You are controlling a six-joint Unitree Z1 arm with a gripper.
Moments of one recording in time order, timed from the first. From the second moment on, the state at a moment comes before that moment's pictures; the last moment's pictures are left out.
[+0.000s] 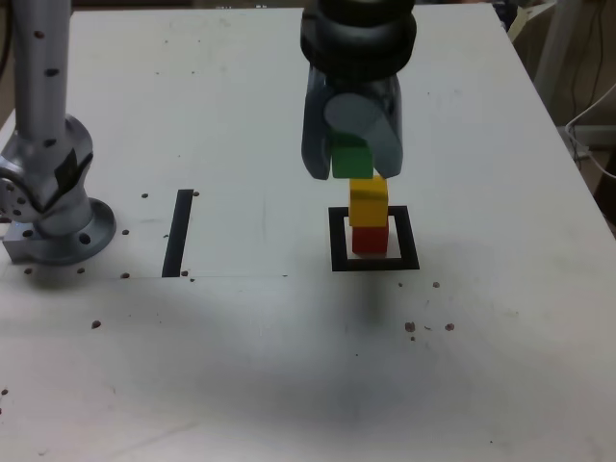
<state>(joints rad) -0.25 1.95 -1.76 1.50 0.17 -0.19</state>
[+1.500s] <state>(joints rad) -0.20 2.04 -1.77 1.47 0.18 -0.18</state>
